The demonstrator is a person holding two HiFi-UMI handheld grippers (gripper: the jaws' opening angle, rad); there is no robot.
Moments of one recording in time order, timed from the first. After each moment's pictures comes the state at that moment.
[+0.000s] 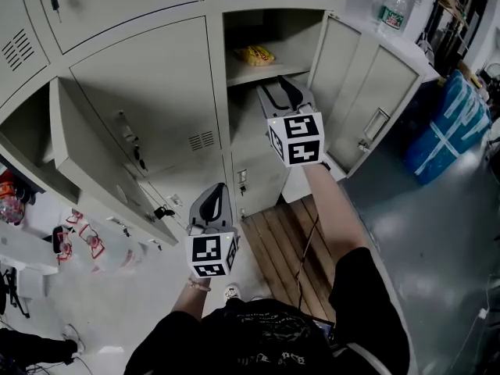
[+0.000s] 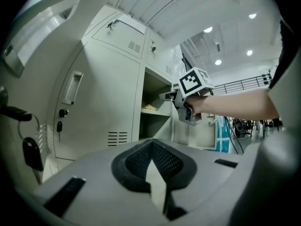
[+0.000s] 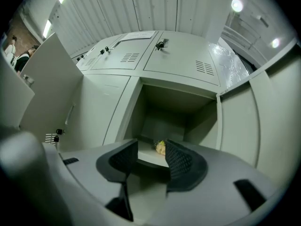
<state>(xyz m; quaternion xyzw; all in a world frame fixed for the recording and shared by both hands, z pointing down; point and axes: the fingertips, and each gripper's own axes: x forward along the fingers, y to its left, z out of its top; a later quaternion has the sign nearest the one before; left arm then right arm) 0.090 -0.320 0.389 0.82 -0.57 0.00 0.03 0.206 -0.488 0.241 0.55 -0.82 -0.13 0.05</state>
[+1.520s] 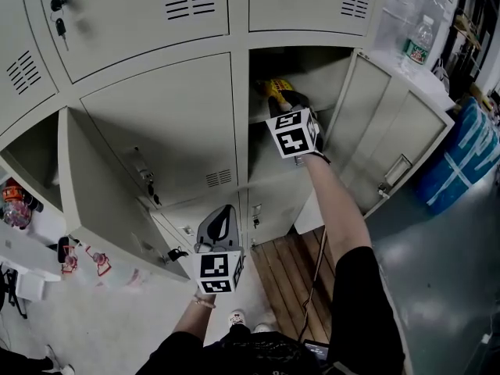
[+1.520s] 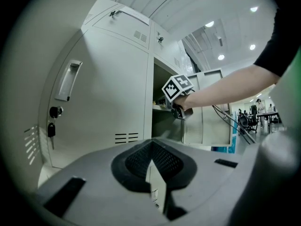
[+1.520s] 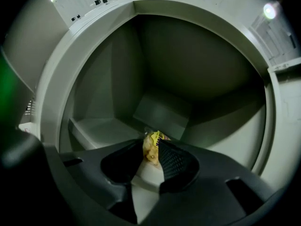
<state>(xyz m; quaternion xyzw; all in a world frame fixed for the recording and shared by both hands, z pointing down) 0.069 -0.380 0.396 0.81 -0.59 0.02 0.03 0.186 -0.625 0.265 0.56 -0.79 -0.15 0.19</state>
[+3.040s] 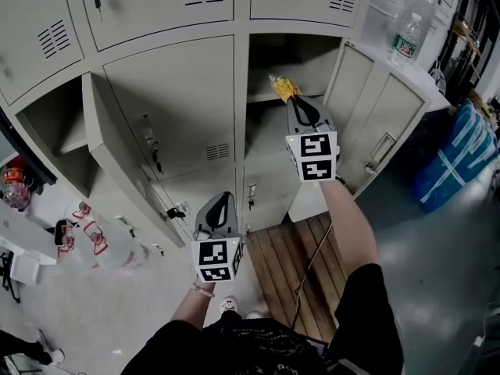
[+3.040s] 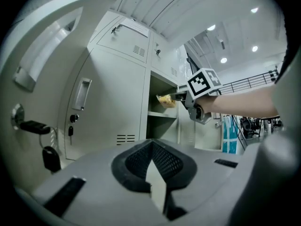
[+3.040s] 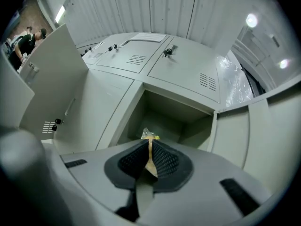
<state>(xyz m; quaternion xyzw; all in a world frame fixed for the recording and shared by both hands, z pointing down) 0.076 -0.316 0.379 0.80 -0.60 0.00 0.02 0.215 -0.477 0.222 0.56 -0.80 -0.20 0.09</state>
